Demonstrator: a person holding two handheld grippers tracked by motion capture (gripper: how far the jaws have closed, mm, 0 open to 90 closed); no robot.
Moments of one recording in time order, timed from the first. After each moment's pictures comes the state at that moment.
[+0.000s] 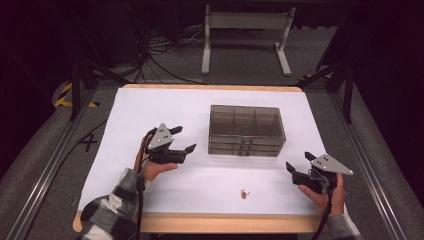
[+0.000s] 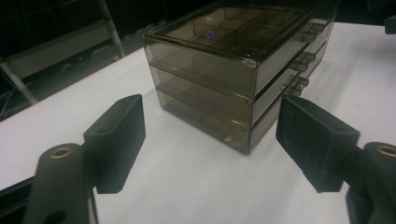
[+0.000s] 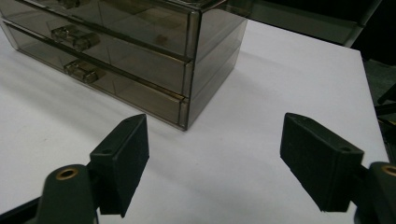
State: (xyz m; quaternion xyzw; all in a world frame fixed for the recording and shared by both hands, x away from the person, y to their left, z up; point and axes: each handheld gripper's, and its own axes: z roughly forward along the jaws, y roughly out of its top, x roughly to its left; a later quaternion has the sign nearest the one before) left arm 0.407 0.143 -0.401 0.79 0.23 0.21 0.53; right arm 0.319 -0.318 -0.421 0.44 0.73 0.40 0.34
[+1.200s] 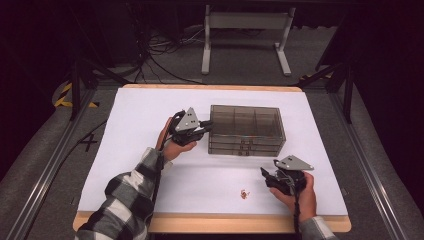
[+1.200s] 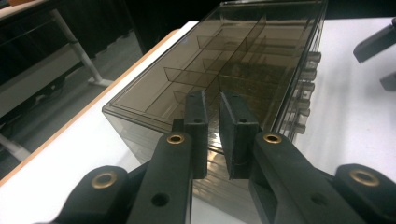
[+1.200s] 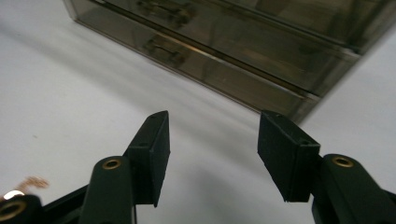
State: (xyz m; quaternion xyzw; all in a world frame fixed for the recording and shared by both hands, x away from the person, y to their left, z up) left arm 0.452 0.087 -0.380 0.83 0.13 0.20 0.51; right arm 0.323 -0.239 -0.428 0.45 0.78 0.35 0.28
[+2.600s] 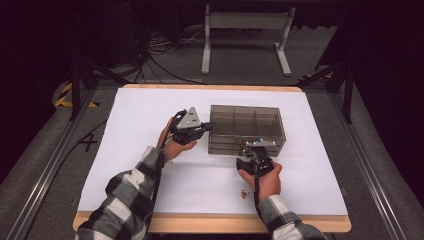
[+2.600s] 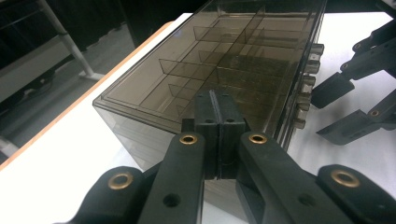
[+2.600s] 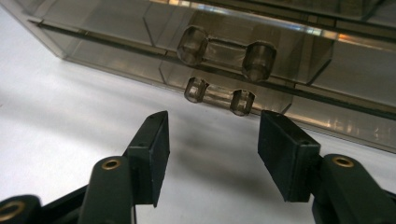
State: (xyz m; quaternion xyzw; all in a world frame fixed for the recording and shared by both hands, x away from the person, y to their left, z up) left arm 0.457 0.084 -0.383 0.83 0.13 0.19 0.50; right arm 0.378 -0.158 -0.430 0.58 0.74 0.28 0.21
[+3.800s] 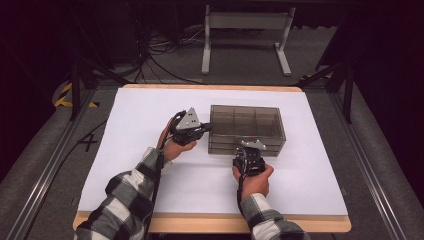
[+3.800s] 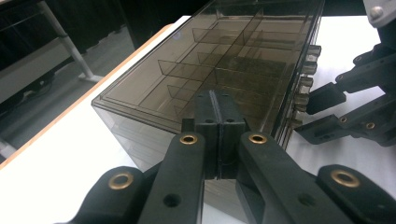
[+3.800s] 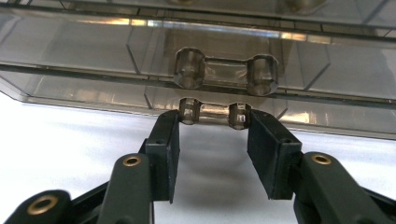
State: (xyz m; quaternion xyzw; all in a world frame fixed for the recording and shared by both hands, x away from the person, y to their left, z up) left arm 0.457 0.086 -0.385 0.83 0.13 0.19 0.51; right arm 0.379 -0.132 -0.438 0.63 0.67 0.25 0.28
